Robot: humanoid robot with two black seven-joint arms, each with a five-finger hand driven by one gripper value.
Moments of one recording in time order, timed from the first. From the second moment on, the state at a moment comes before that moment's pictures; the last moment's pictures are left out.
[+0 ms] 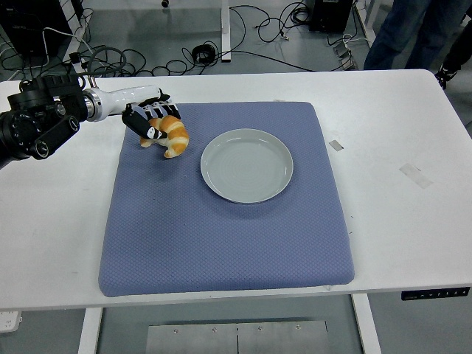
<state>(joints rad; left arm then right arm) -1.26 0.21 0.28 -0.36 0.82 -0.24 -0.43 -0.07 0.00 0.03 0.13 -0.10 -0.12 0.25</state>
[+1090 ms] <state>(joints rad) -1.26 0.19 0.27 -0.34 0.75 -0.25 -0.41 -0.07 0.00 0.03 0.13 -0.10 -0.12 0.25</state>
